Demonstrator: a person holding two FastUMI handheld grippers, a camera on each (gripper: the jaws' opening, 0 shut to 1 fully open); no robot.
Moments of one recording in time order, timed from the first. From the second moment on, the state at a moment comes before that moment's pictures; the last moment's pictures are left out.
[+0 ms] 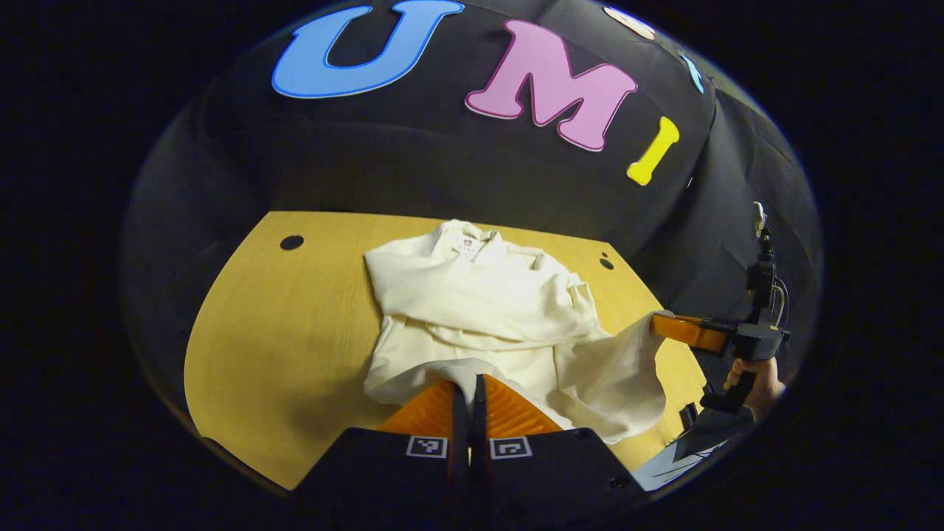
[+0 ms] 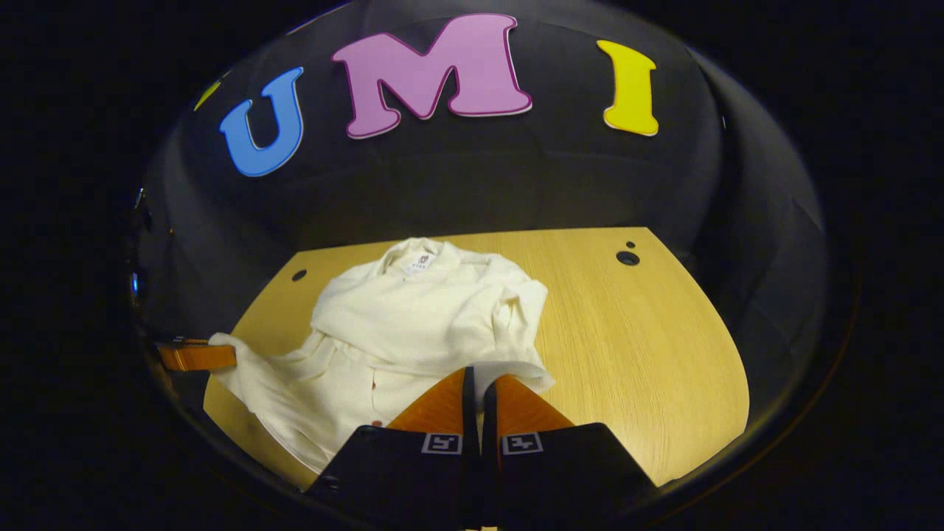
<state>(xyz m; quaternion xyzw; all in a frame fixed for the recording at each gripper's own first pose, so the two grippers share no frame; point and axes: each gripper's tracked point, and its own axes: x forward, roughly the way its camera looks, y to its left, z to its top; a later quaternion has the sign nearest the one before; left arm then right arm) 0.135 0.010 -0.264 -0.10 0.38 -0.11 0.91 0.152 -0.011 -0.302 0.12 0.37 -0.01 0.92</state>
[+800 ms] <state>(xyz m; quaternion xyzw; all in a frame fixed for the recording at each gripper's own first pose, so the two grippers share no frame) 0.385 0.087 -0.348 -0.10 0.28 -0.03 0.95 0.343 -0.082 -0.413 0.07 0.36 -0.13 0.92</state>
